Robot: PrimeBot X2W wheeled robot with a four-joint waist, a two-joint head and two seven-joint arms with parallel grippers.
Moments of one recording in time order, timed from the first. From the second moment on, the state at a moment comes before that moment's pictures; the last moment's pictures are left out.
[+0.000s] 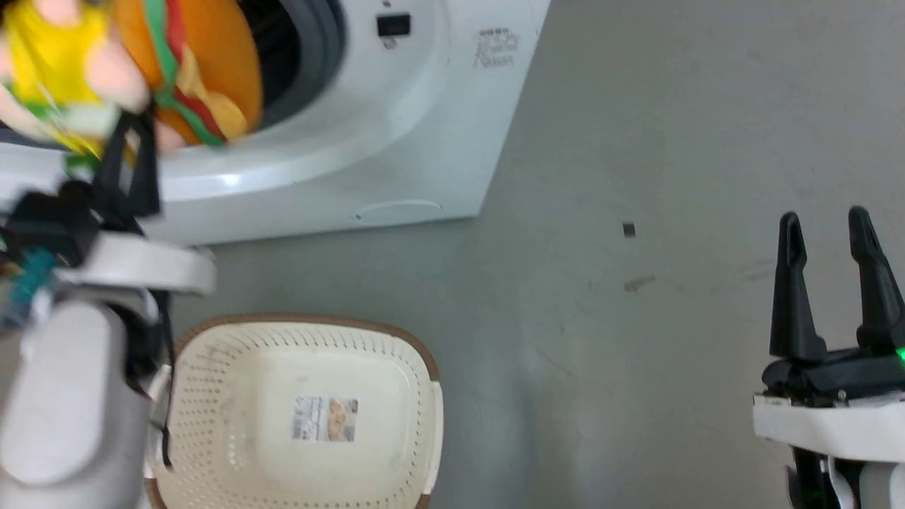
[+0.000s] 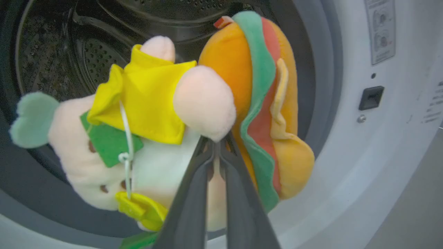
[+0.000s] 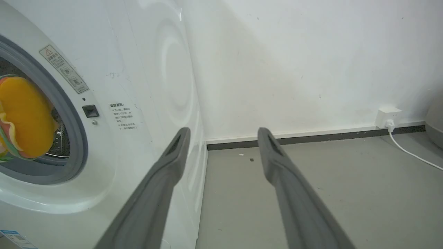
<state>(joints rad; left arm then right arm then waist) -0.48 0.31 -0.04 0.15 -0.16 -0.01 -0.24 -0.10 -0.05 -0.06 -0.23 0.22 0.13 -0.26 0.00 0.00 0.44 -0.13</state>
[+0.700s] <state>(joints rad) -1.26 0.57 -0.05 0.57 -0.14 -0.10 0.09 -0.21 -0.05 -0.03 -0.24 0.31 0.13 -0.26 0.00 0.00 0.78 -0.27</state>
